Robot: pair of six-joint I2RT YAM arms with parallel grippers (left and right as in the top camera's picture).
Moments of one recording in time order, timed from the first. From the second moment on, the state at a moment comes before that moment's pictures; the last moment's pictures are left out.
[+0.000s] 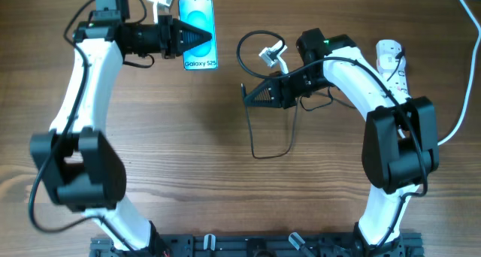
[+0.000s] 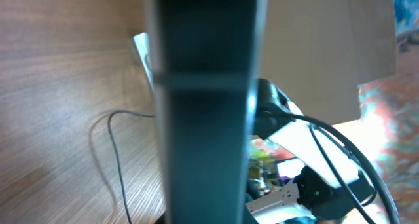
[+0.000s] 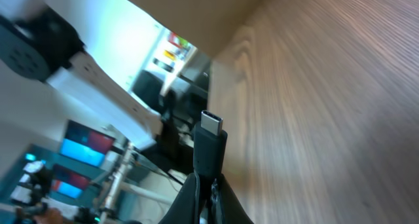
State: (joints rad) left arm 0.03 1.89 1.64 -0.79 1.36 -0.17; right arm 0.29 2.04 1.51 -1.17 -1.45 -0.74
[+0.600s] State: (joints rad) left arm -0.08 1.76 1.64 -0.69 1.17 -0.43; right arm 0.39 1.62 1.51 -0.86 -1.09 -0.17
